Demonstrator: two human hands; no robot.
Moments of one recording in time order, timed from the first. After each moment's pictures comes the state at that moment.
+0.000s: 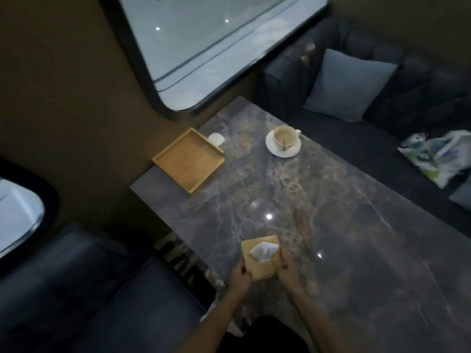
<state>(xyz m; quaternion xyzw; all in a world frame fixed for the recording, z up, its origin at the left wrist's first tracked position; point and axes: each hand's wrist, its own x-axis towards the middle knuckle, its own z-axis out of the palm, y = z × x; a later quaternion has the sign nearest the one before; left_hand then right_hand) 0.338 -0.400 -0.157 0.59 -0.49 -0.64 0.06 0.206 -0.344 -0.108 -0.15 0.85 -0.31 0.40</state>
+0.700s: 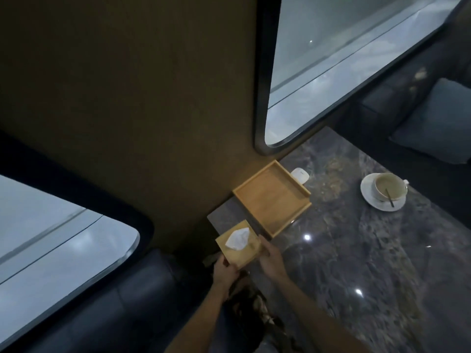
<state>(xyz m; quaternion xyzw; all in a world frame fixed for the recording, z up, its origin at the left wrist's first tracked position) 0.511 -0.685 -0.125 0.68 -0.29 -0.65 0.17 0.366 -0.654 -0.103 -0.29 0.73 -0.35 0.51</state>
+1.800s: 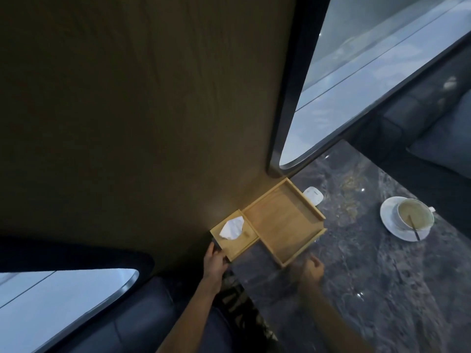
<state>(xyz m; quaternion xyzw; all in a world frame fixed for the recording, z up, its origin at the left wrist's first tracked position) 0.513 -0.800 -0.098 0.64 -0.17 -0.70 0.26 0.280 -0.707 -0.192 0.16 0.80 -0.45 0.36</state>
